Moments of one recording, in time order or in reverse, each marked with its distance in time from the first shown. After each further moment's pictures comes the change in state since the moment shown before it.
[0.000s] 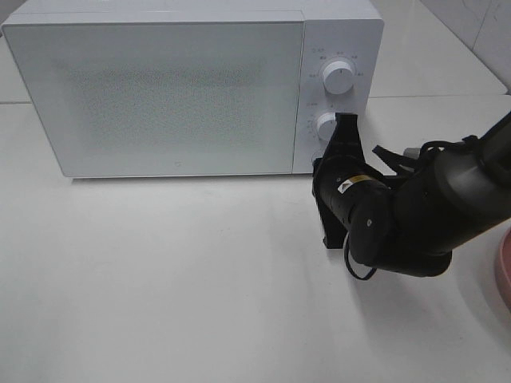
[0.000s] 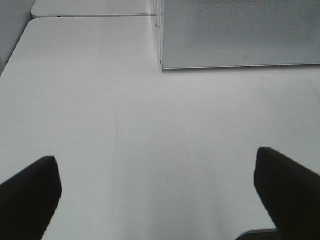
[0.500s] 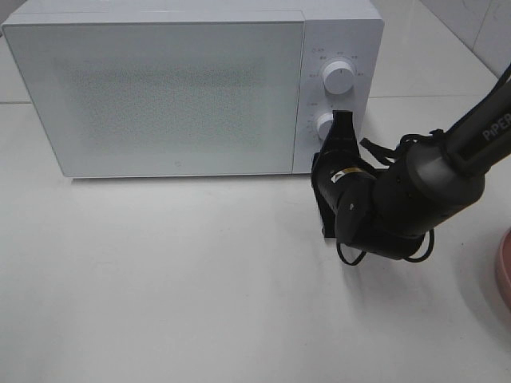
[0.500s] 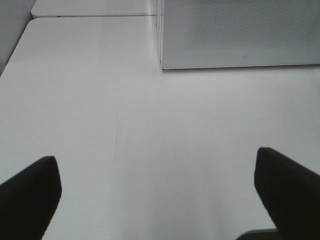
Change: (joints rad) left arm 0.000 0.000 0.000 0.000 0.000 0.000; right arm -0.055 0.100 -0.113 0.028 0.008 -0.052
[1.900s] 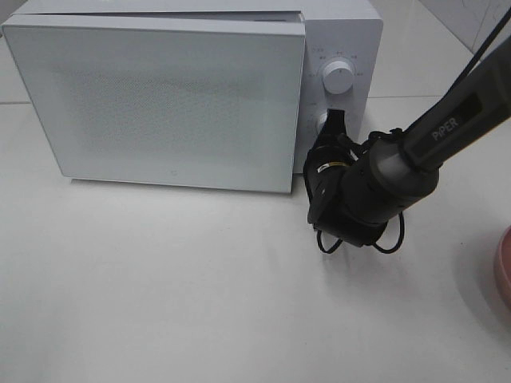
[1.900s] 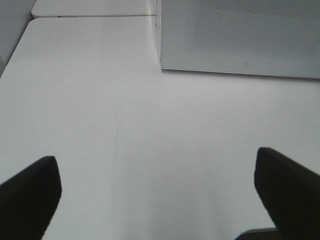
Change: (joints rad) left arm 0.000 0.000 0.000 0.001 0.000 0.000; right arm -0.008 0.106 -0.161 0.149 -0.005 -0.071
